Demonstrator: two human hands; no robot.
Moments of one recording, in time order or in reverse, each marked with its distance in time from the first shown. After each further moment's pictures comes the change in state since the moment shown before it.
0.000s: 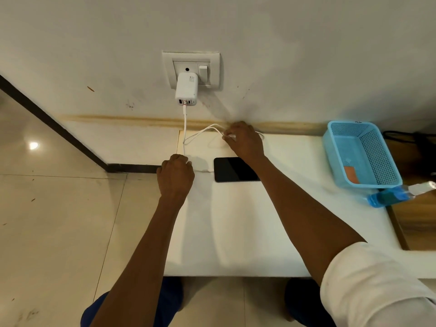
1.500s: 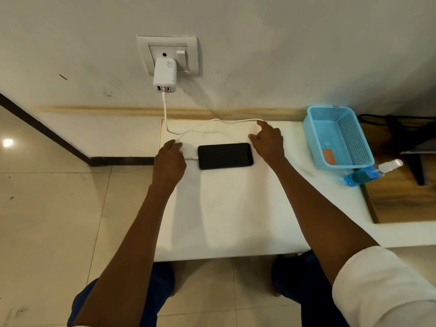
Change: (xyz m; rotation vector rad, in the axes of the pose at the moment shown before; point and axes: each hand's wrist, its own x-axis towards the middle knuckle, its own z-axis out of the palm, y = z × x) left_hand -0.003 0.011 0.007 -0.161 -0.117 0.157; right_hand -0.052 0.082 -0.037 0.007 0.042 0.360
